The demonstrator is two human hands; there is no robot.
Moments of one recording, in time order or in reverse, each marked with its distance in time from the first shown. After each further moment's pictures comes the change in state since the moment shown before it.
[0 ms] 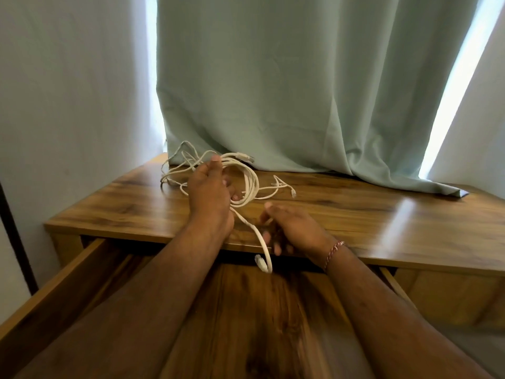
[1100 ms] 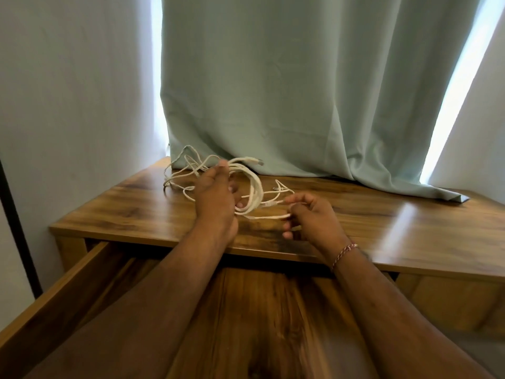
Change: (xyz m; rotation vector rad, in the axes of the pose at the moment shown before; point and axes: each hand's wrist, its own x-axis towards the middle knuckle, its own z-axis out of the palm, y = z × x) left_hand 0.002 -0.001 -0.003 0.017 -0.064 0.009; right_hand 0.008 0.002 -0.016 0.325 0.245 -0.020
